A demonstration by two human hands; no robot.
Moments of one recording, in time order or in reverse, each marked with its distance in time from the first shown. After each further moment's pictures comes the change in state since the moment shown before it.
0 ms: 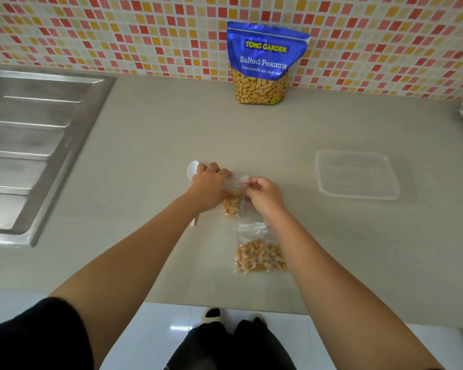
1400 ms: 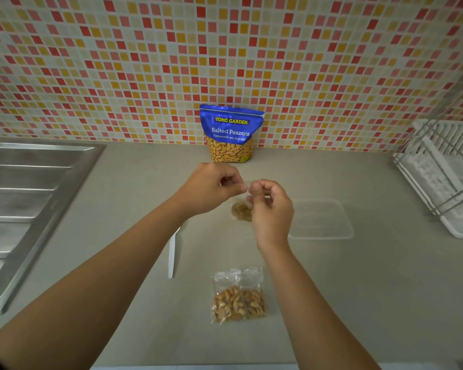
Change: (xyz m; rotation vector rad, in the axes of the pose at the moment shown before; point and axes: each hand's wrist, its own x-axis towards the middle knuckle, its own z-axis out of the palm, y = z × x) left_hand -0.025 0.089 -0.139 -0.399 0.313 0.390; right_hand -0.072 -0.099 -0.054 0.273 0.435 -0.525
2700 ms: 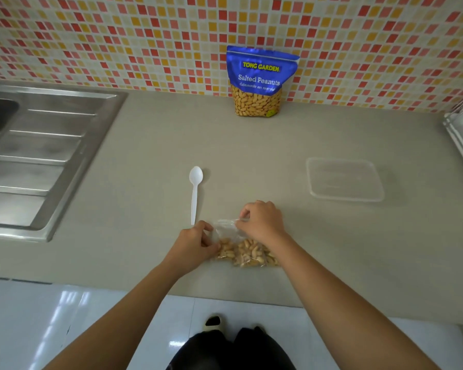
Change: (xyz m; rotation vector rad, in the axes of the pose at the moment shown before) left_hand -0.179 -0.074 0.086 -0.126 -0.169 -0.684; right_hand -0.047 0.101 0.000 -1.077 -0.767 -0.011
